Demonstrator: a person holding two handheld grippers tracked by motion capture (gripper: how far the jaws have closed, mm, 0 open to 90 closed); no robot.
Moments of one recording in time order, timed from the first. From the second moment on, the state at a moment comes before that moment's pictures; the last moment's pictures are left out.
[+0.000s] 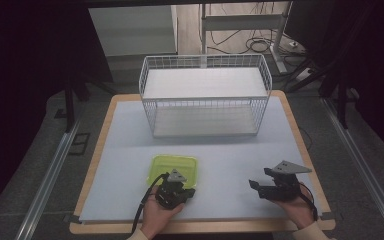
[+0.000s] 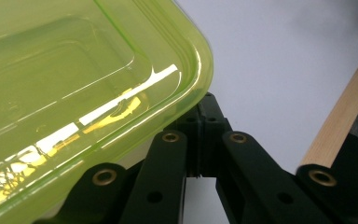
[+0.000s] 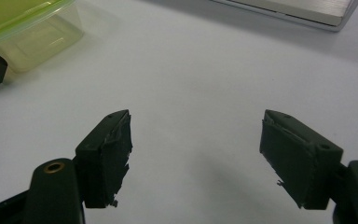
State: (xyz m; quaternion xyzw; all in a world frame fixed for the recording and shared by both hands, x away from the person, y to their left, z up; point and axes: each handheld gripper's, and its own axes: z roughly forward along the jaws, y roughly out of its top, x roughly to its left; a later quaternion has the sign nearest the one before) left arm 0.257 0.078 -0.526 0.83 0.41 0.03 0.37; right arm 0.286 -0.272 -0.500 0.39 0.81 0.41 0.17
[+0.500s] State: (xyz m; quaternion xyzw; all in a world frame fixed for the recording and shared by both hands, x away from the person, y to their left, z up) left arm 0.228 0.125 -0.487 0.79 0.42 0.03 0.44; right arm 0.286 -0.272 -0.499 0.39 0.81 0.41 0.17
